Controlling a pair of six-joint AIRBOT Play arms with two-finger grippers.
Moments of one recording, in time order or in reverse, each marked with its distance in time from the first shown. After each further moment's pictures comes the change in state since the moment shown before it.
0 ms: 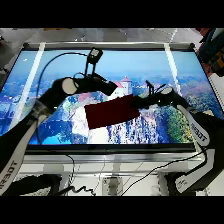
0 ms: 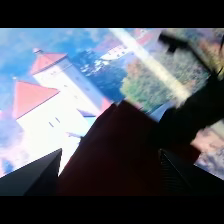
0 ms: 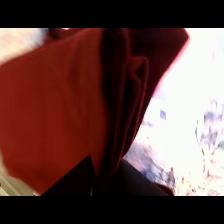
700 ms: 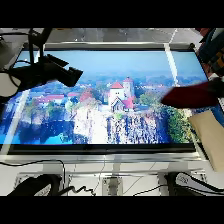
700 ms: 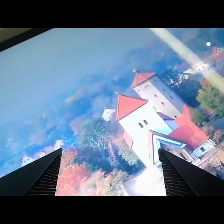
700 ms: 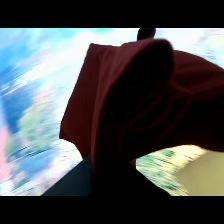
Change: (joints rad) left arm 0.200 0.322 0.000 0.166 -0.168 0.000; right arm -0.675 0.512 0.093 -0.585 0.137 0.312
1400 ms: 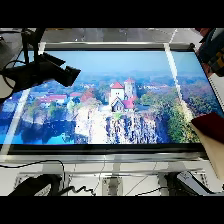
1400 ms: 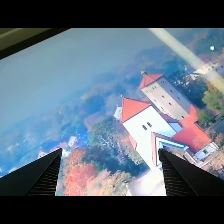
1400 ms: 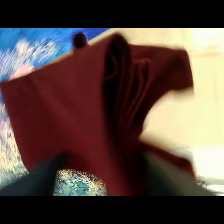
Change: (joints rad) left arm 0.007 0.019 0.000 0.004 -0.004 0.000; right arm -0.448 0.159 0.000 -0.407 0.321 0.643
